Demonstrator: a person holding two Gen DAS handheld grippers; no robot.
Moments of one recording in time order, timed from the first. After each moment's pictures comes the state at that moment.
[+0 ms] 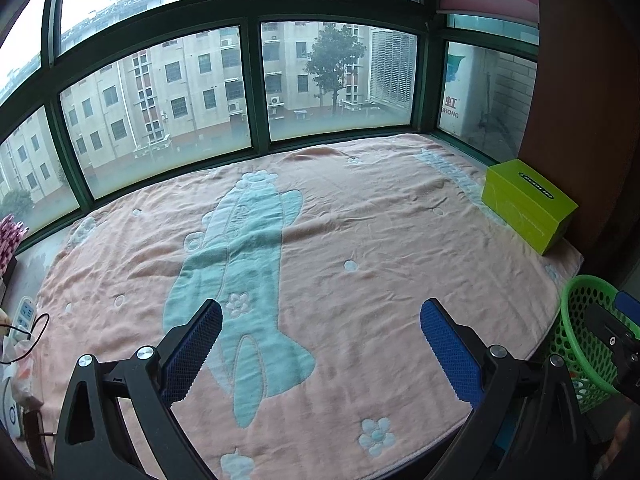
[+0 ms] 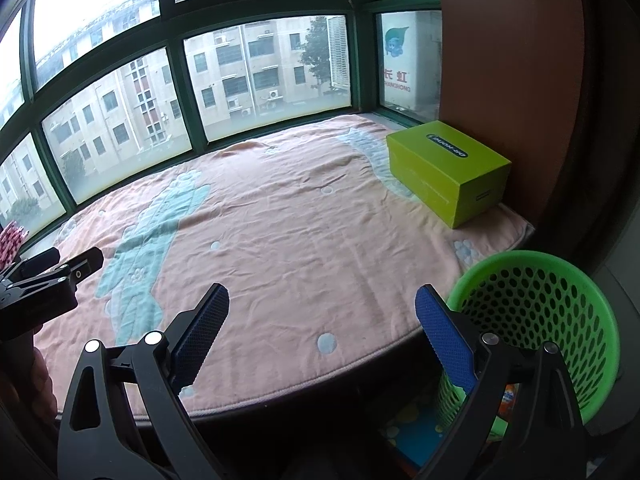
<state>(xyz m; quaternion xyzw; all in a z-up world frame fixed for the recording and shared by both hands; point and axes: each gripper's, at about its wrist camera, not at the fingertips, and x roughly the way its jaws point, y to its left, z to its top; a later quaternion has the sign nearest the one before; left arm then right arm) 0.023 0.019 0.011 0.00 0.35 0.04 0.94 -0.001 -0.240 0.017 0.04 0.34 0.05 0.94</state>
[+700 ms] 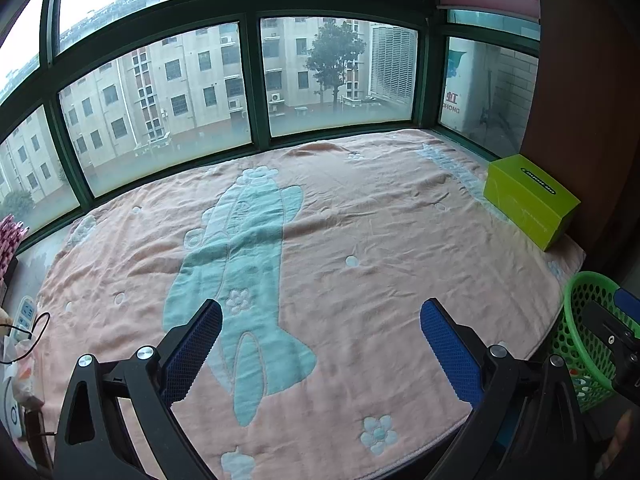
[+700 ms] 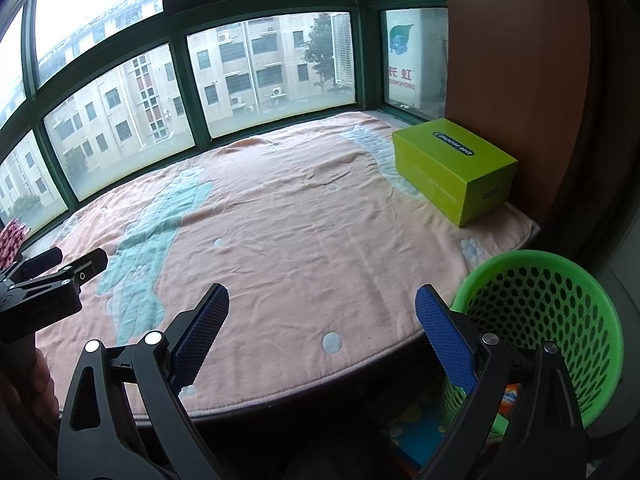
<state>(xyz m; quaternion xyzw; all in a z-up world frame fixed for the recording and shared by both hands) 0.022 0.020 0.006 0.00 0.35 0.04 0.94 0.004 -0.237 0.013 0.04 0.35 0.06 0.94</state>
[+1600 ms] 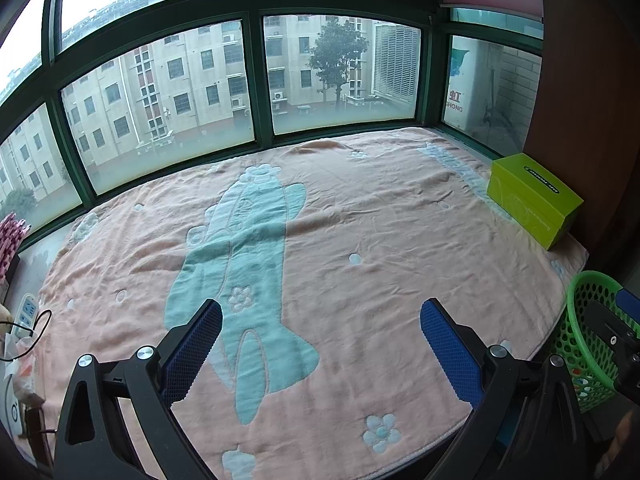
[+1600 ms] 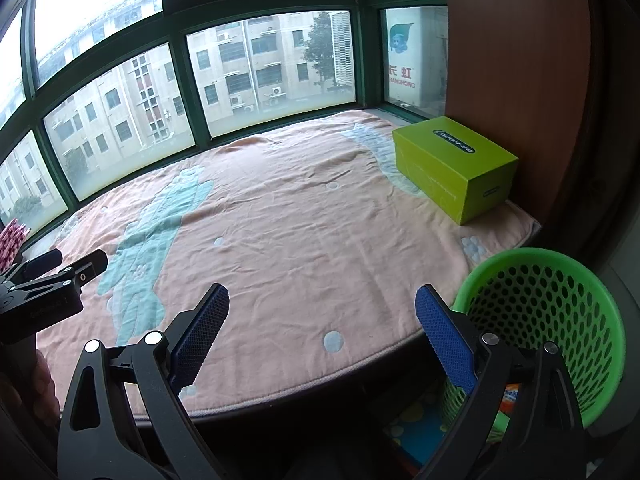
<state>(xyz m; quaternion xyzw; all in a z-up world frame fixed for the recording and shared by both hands) 0.022 0.024 0.002 0.00 0.35 0.05 0.93 0.005 -0.238 0.011 0.04 0.35 0.06 0.94</state>
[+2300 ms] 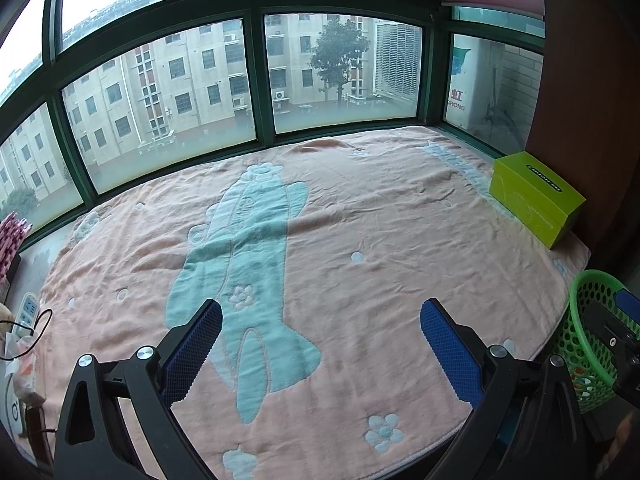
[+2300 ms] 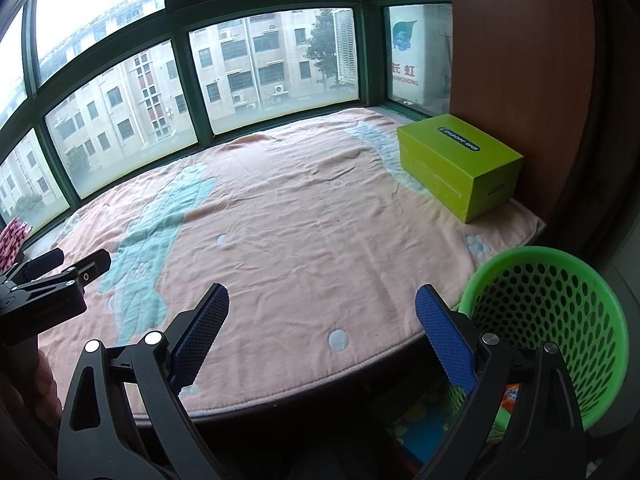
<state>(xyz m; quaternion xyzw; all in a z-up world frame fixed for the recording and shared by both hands) 0.019 0.028 0.001 0.00 0.35 0.05 0.93 0.006 -0.233 0.008 0.03 0.35 0.07 0.93</state>
